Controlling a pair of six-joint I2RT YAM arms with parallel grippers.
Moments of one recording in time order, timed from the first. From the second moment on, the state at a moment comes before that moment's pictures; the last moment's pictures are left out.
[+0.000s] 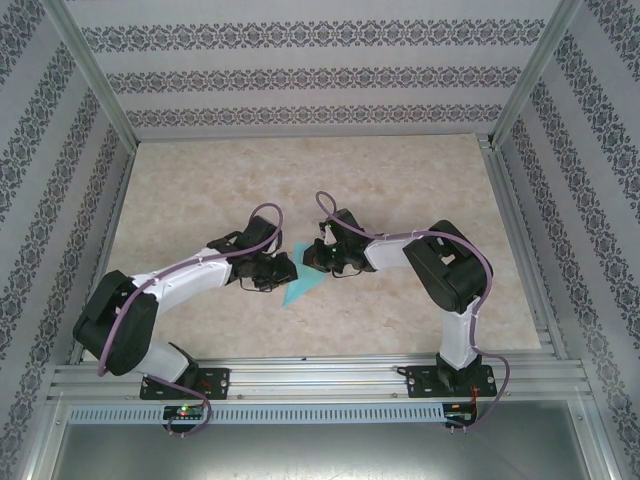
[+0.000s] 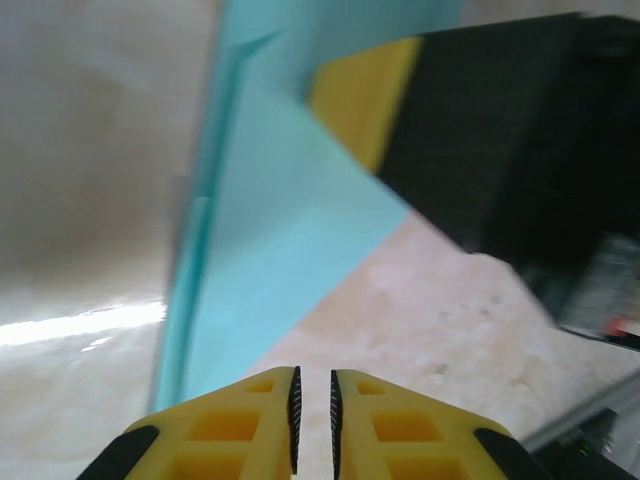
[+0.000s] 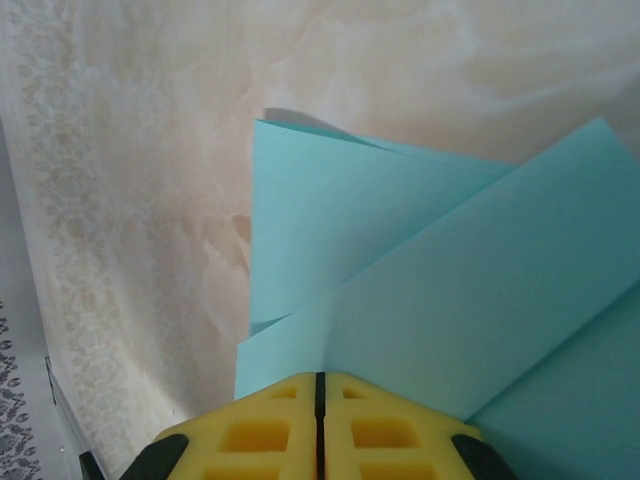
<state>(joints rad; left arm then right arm) -0.57 1.48 0.85 -0.44 0.35 -0.87 0.63 1.95 0.96 0.14 -0.50 0.90</state>
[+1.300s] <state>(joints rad) -0.57 1.43 0.69 -0.60 0.28 -0.72 0.63 1.97 0.96 0.17 -0.52 0.86</state>
